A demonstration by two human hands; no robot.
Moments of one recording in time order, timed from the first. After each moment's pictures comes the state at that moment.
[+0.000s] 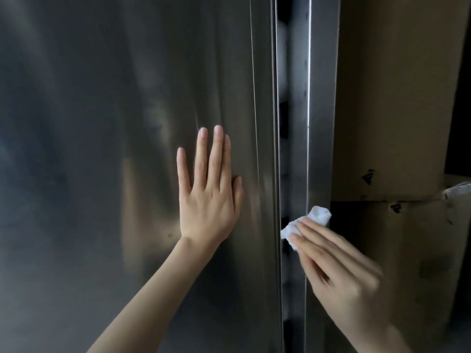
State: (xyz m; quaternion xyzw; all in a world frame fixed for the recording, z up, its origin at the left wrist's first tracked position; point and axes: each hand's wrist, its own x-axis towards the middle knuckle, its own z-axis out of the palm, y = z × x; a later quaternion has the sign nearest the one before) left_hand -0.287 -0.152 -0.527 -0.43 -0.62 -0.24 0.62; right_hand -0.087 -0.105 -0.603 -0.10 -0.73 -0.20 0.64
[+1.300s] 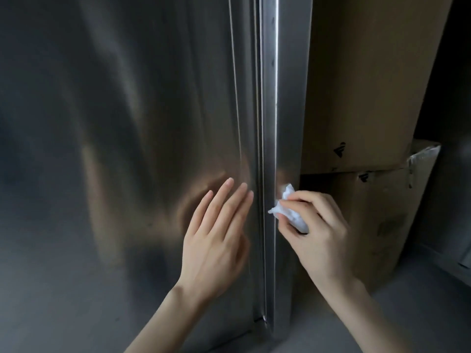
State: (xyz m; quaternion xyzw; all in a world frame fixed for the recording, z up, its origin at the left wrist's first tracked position) left_hand -0.232 -0.171 -0.581 -0.65 -0.59 -0.28 0.38; right_hand -0.077 -0.083 -0.585 -0.25 -0.74 -0.08 0.62
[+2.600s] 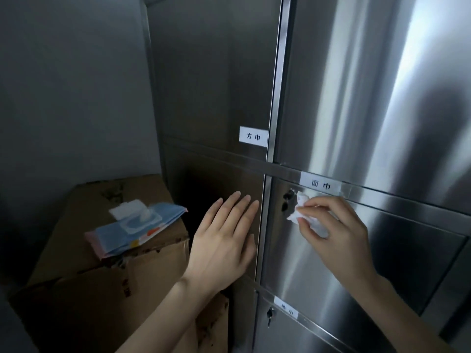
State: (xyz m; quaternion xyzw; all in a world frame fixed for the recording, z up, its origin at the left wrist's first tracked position) left_hand 0.086 0.009 0.111 -0.81 -0.41 -0.33 0.25; right_hand 0.300 0.001 0.128 -0.39 -0.70 -0.28 0.53
